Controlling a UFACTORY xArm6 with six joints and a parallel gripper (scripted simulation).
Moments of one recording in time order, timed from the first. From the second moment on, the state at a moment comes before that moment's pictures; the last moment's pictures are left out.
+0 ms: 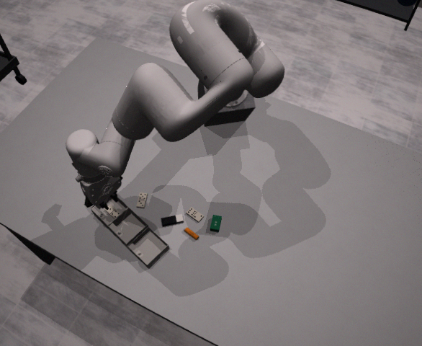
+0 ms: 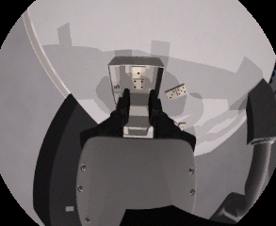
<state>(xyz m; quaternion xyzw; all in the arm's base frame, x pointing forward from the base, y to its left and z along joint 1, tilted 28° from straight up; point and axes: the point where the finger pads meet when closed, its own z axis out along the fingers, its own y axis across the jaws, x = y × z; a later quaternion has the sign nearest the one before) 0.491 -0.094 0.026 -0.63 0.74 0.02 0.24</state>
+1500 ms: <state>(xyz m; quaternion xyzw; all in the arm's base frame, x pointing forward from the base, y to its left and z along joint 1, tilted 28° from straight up) 0.350 0.119 0.053 -0.66 0.71 0.01 0.24</state>
